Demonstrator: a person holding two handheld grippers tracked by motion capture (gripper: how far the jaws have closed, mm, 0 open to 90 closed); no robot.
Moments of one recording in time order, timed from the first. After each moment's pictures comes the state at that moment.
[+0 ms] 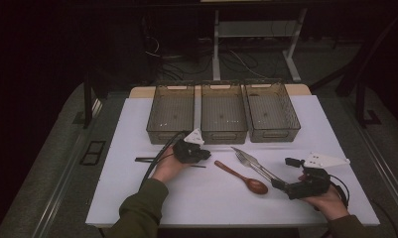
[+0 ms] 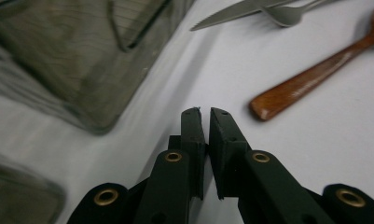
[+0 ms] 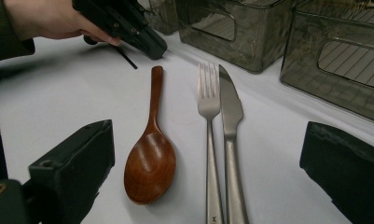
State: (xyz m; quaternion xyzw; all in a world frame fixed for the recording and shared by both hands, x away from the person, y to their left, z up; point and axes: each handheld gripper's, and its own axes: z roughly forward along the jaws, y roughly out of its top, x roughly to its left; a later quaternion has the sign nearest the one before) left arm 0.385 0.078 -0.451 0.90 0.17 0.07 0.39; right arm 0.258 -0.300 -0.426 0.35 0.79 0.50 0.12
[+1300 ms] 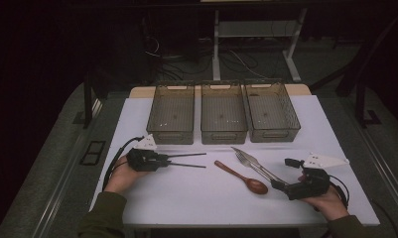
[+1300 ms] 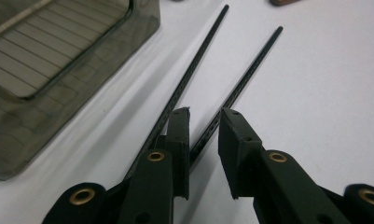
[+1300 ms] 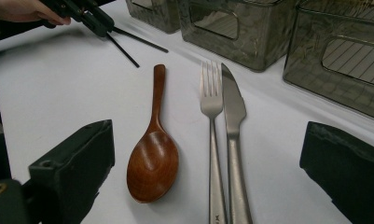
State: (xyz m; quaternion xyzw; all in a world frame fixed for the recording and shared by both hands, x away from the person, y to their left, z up) left arm 0.353 0.205 -0.442 0.90 0.22 0.07 0.38; right arm 0.258 -0.299 -0.427 0.35 0.79 0.50 0.11
